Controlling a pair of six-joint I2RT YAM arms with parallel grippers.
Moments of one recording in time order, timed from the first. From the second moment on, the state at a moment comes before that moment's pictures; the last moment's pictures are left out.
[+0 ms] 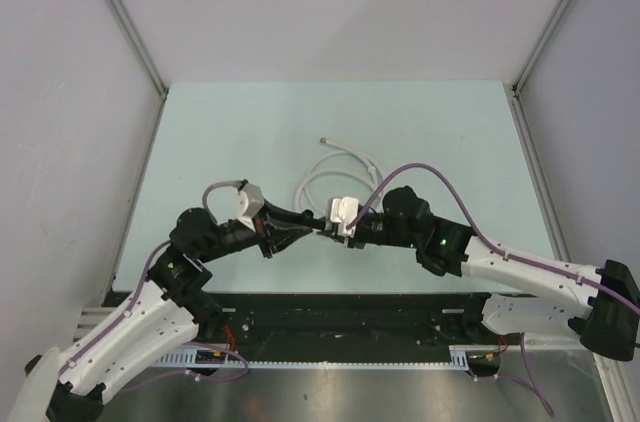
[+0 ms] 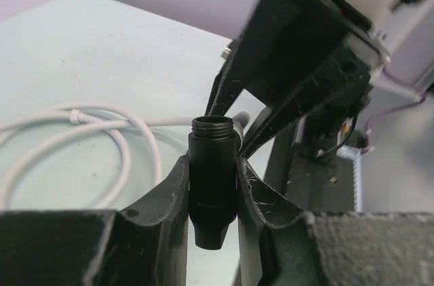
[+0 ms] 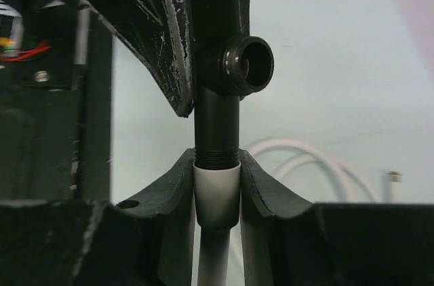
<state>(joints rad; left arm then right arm) -0.68 0.55 0.50 0.08 0.50 -0.27 1.09 1.07 0.80 0.07 -0.20 -0.42</state>
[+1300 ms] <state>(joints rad) -0.69 0.69 0.67 -0.21 0.33 -0.89 1.29 1.00 0.65 0.29 0.33 -0.63</state>
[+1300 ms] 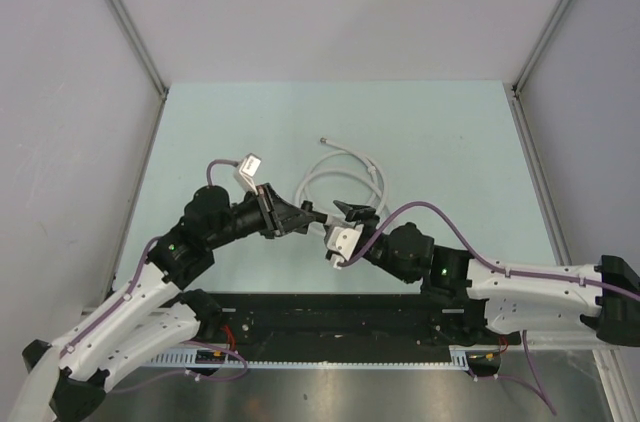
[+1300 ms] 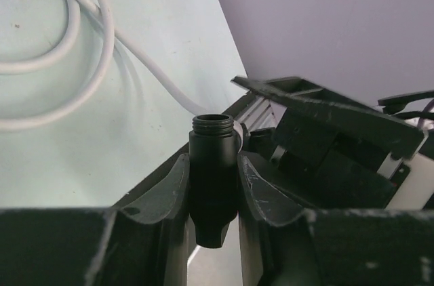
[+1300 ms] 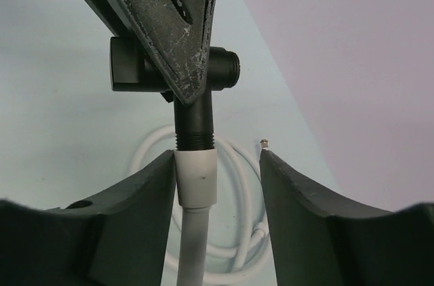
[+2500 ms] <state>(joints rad) -0.70 0.77 0.55 0.20 0.55 -0.02 0.78 1.06 0.66 0.24 -0.61 -0.11</state>
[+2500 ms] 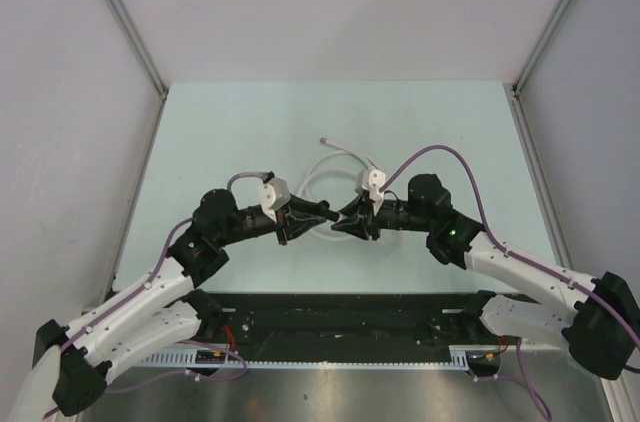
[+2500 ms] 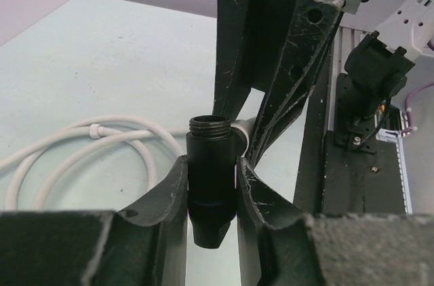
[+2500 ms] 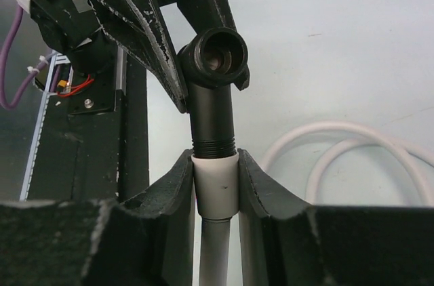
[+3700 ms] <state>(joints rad) -0.67 0.72 0.70 -0.28 0.36 -1.11 1.39 1.12 0.66 0.34 0.56 -0.79</state>
